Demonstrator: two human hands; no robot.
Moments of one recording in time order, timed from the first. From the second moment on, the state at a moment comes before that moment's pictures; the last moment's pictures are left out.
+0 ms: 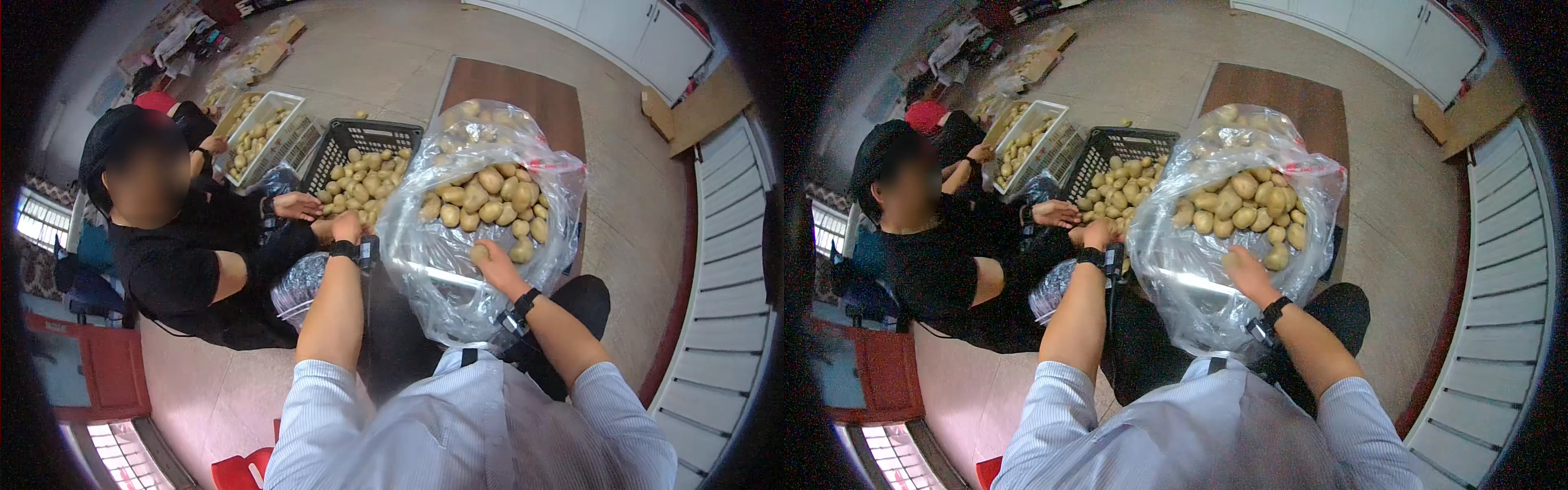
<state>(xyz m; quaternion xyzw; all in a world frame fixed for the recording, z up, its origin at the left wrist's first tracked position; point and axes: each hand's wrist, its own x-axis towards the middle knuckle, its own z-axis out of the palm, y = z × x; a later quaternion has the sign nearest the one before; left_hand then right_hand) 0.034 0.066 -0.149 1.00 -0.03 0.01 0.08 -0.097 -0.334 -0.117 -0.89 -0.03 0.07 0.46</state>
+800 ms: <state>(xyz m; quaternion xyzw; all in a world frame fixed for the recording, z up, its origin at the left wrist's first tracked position) -0.015 -0.098 -0.011 0.61 0.03 -0.42 0.67 -0.078 -0.275 -0.011 -0.68 -0.05 0.21 0.70</state>
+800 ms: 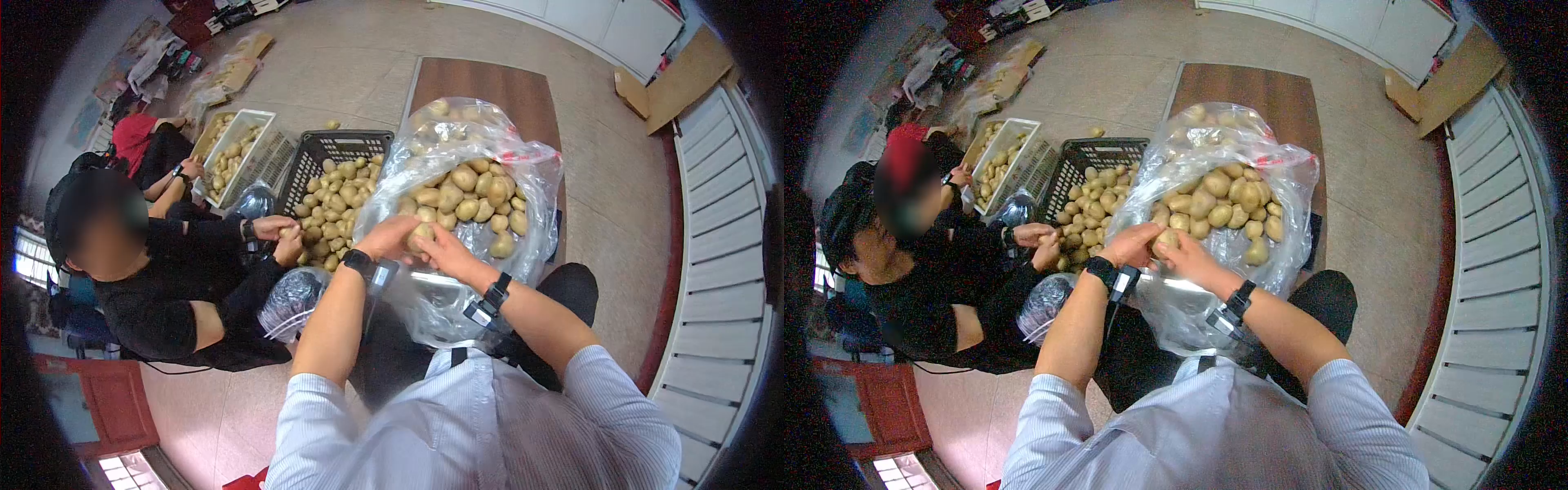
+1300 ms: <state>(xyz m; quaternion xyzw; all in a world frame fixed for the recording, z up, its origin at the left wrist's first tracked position) -0.007 -0.077 -0.019 0.60 0.10 -0.34 0.72 -0.097 -0.320 -0.073 -0.83 0.03 0.06 0.56</state>
